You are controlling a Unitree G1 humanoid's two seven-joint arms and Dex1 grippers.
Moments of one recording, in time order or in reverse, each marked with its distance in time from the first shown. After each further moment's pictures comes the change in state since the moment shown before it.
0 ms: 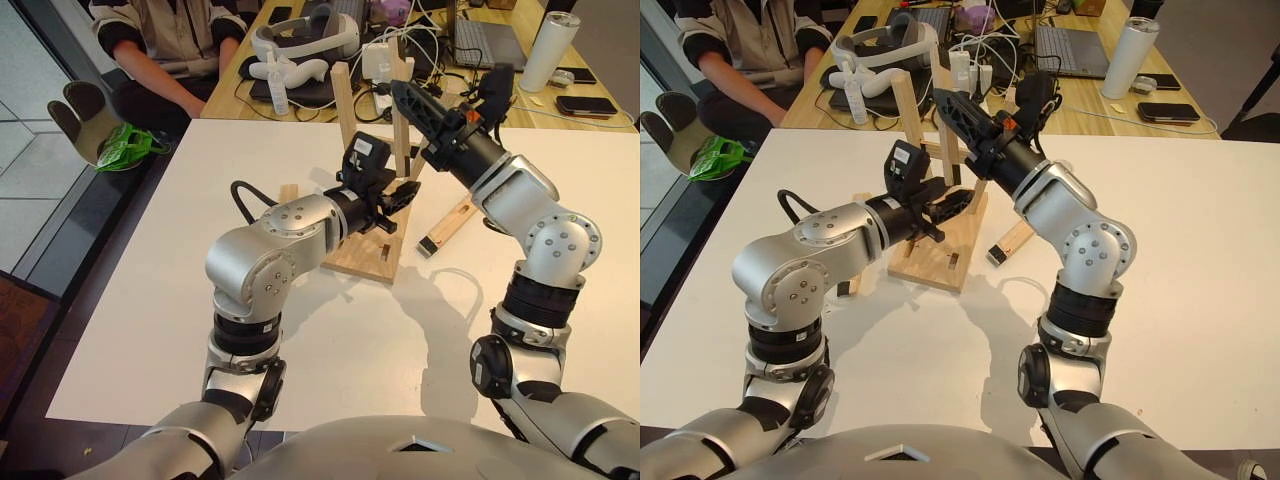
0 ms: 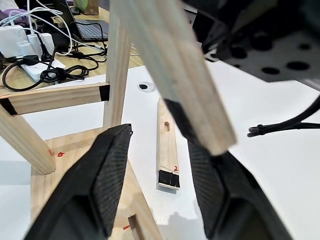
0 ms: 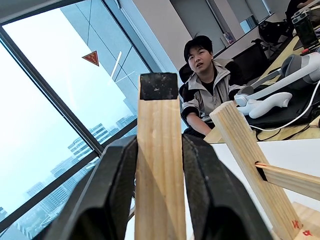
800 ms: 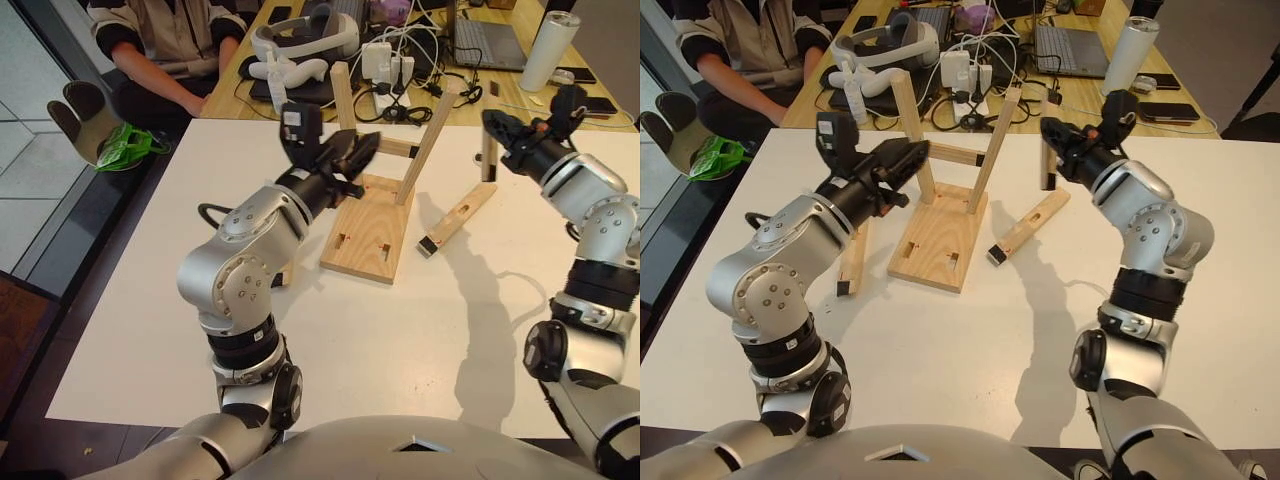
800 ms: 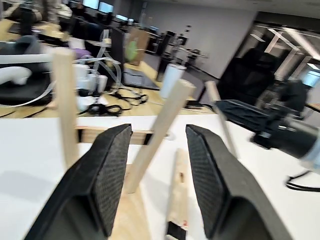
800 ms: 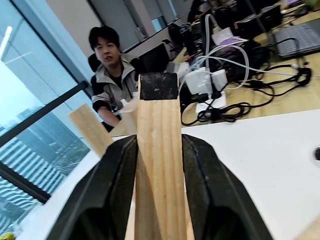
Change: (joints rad) left arm 0.040 -0.118 0.207 -0.114 -0.022 -0.083 -0.070; right arm -0.045 -0.226 -0.099 0.230 -0.295 -0.017 0.097
